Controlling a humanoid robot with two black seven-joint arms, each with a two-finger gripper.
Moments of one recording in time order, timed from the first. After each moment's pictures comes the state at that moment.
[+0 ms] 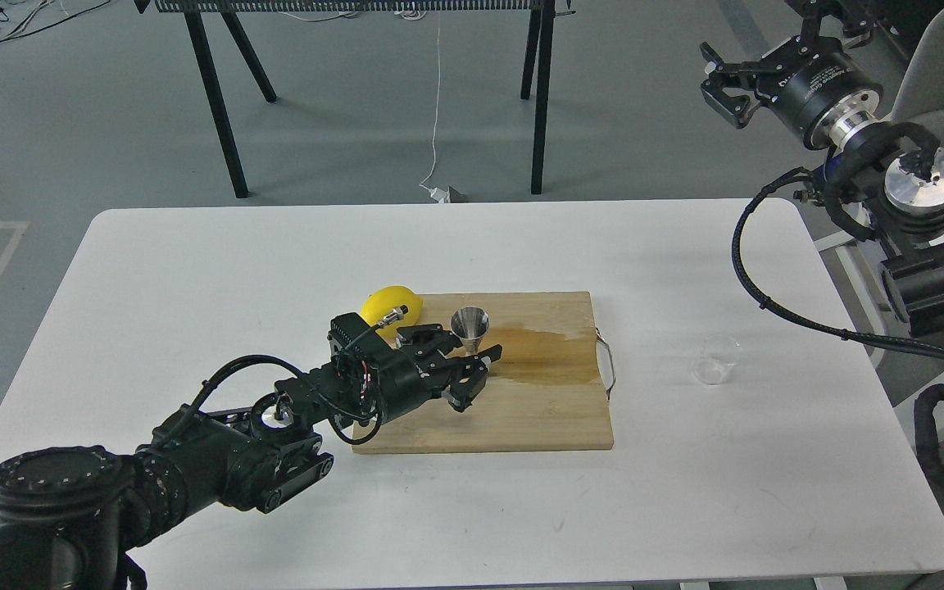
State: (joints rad) left arm -0.73 -0.04 -0.05 -0.45 1.74 0.49 -0.49; right arm 0.95 -0.31 1.06 0.58 0.28 0.32 -0.21
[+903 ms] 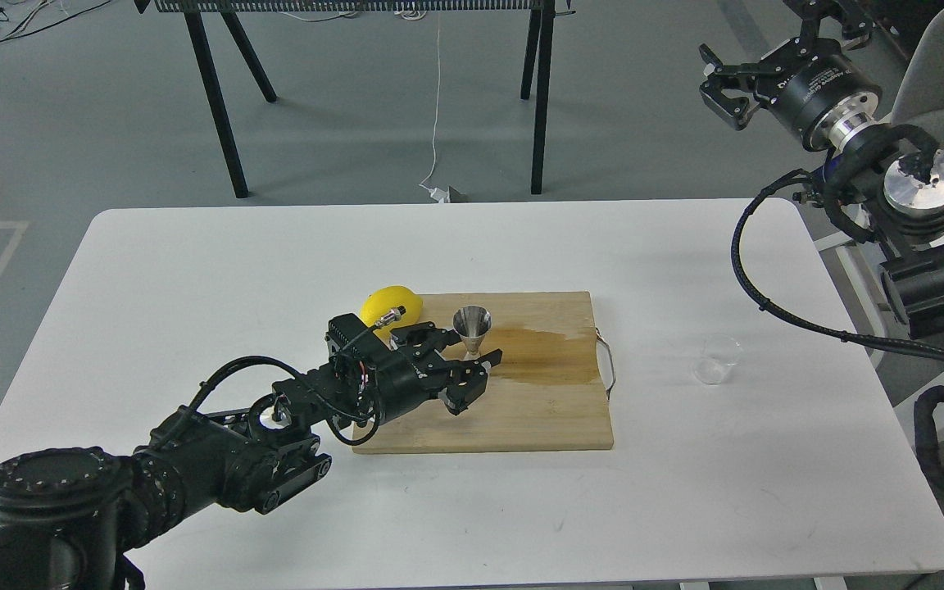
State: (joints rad) left arm -0.72 -0.03 -0.05 -0.45 1.73 0.49 -0.49; right arm 0.95 -0.31 1.06 0.59 0.28 0.33 -0.21
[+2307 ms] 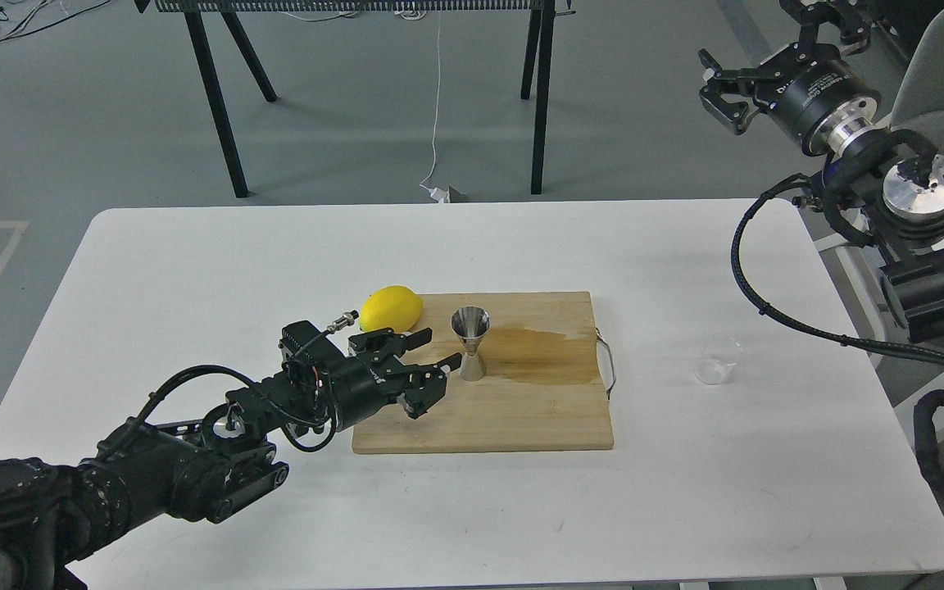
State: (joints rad) left arm -0.67 0.15 -0.08 -0.57 1.73 0.49 -0.49; right arm 0.94 -0.31 1.06 0.59 0.28 0.33 -0.21
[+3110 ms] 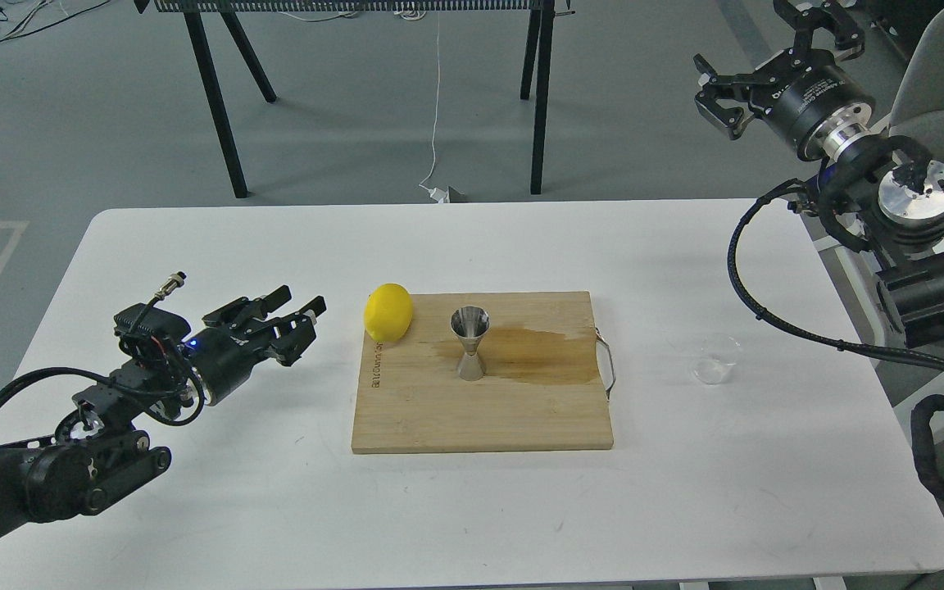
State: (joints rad) left arm -0.60 0.50 -0.24 -0.81 1.47 0.48 -0.49; right arm 0.92 -0.30 1.06 0.60 0.29 0.33 -0.21
